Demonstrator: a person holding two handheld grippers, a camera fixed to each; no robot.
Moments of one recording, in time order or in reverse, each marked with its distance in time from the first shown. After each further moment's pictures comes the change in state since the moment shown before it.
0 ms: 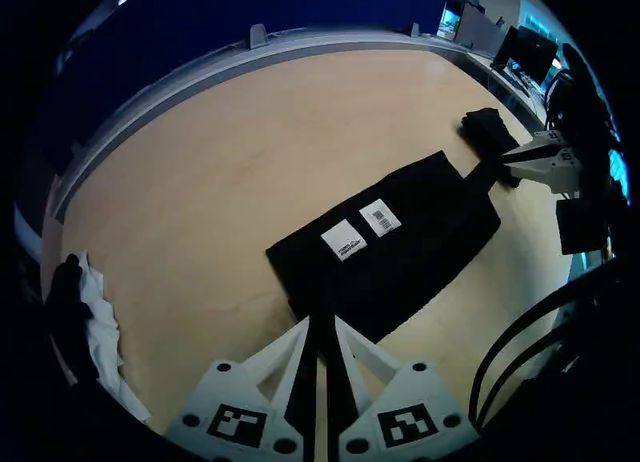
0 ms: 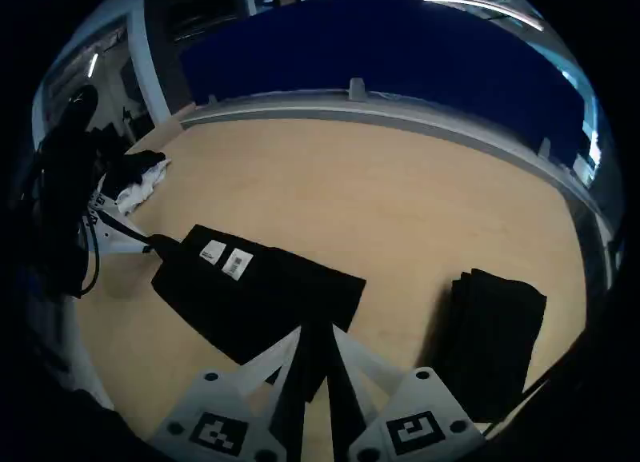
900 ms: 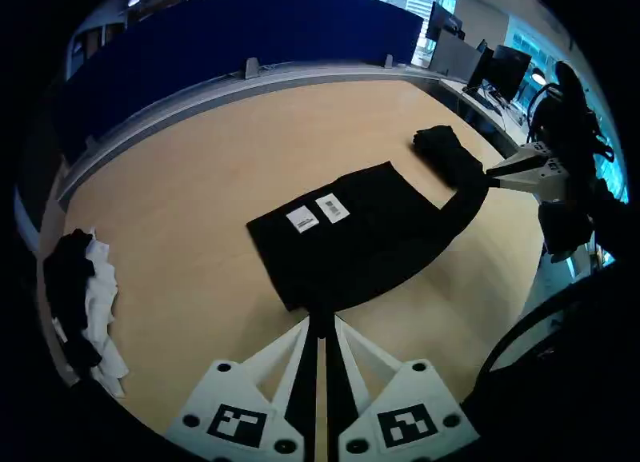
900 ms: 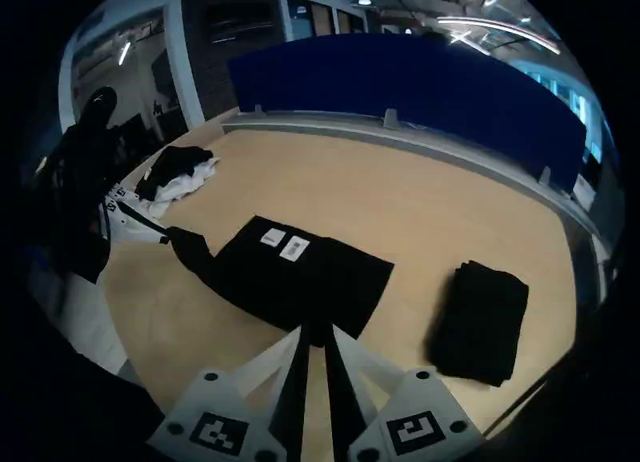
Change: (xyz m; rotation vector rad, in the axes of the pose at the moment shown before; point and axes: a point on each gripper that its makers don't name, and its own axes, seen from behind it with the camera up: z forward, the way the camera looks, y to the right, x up) left arm -0.037 0.041 -0.081 -0.065 0.137 -0.031; right arm -0.018 -0.053 -0.087 0.073 0.071 -0.098
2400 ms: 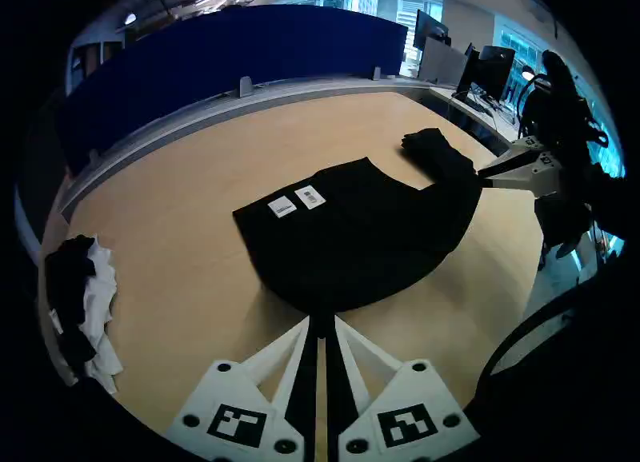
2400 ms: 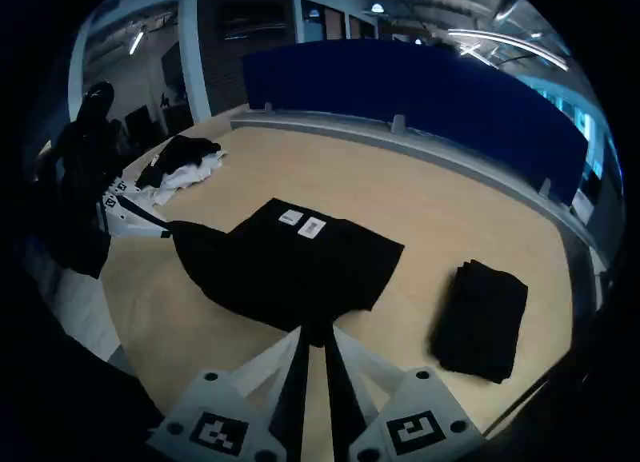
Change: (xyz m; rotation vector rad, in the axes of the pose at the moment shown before) left arm -0.019 0.020 -0.006 0.012 0.105 0.049; right arm -0.021 -0.019 -0.014 -0.009 0.026 -0.060
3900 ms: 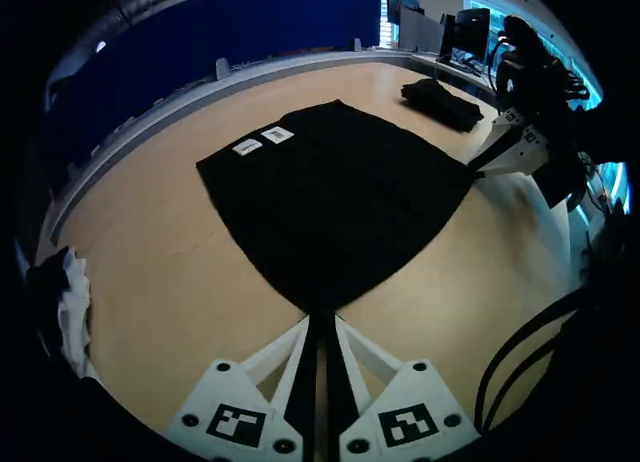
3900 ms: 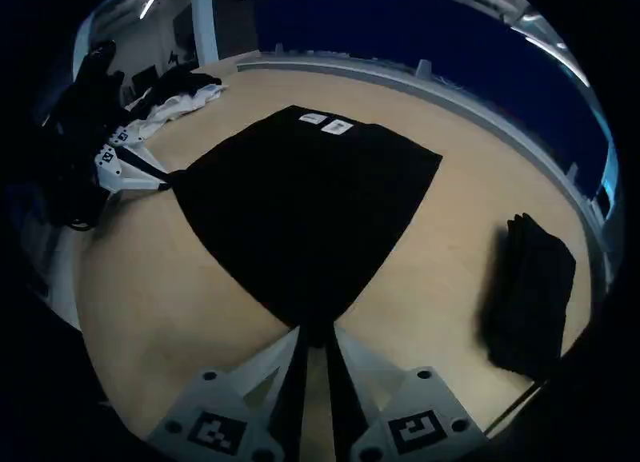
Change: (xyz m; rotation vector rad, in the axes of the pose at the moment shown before) left arm -0.063 -0.032 0.097 -0.009 -0.005 0.153; right arm -0.102 0.008 0.084 0.013 -0.160 -0.085
